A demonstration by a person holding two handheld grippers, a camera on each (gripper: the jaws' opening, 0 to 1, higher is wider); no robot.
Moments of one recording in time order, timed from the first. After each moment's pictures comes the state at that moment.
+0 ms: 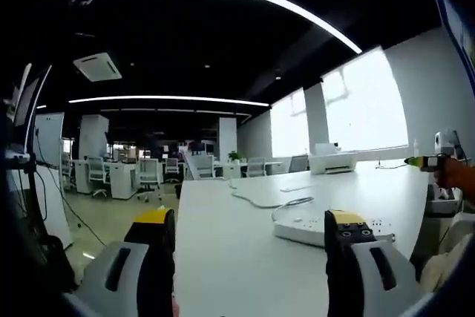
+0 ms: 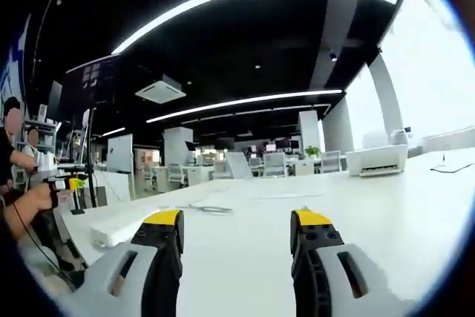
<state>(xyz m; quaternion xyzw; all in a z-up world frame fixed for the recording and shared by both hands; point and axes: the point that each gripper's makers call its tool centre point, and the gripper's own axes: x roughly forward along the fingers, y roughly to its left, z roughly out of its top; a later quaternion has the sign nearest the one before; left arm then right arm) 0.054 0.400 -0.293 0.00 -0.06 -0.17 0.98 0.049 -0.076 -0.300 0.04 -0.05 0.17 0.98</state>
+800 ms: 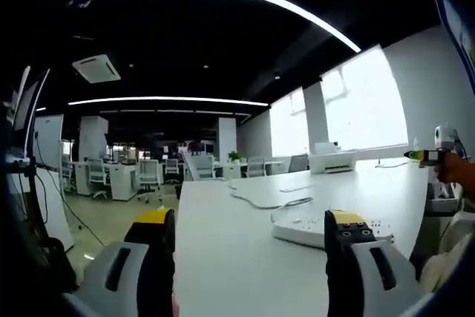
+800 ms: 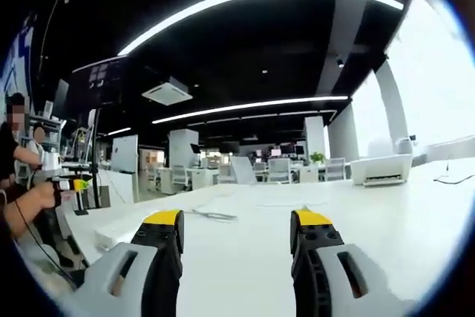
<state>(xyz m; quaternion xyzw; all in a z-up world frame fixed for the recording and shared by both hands) 0.060 0.404 -0.291 0.00 -0.06 -0.17 0.98 0.045 -0.071 -0.281 0.02 -0.06 0.19 0.98</state>
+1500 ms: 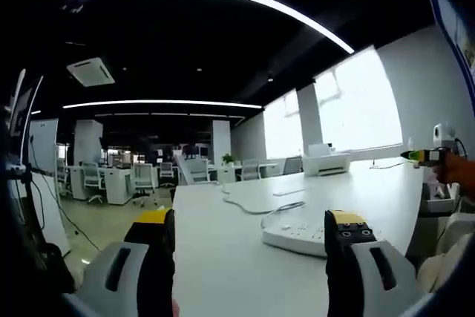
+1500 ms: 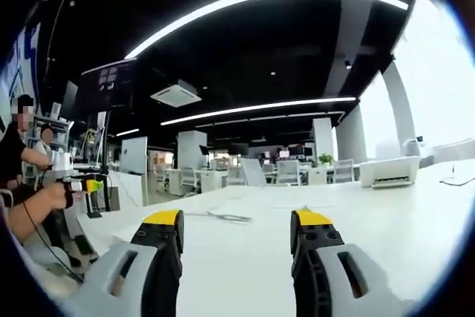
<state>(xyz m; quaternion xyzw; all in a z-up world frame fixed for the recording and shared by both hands) 0.053 0.387 -0.279 0.01 -0.07 -0.19 0.98 0.021 -0.043 -0.272 0.02 -0.07 0.22 0.97</state>
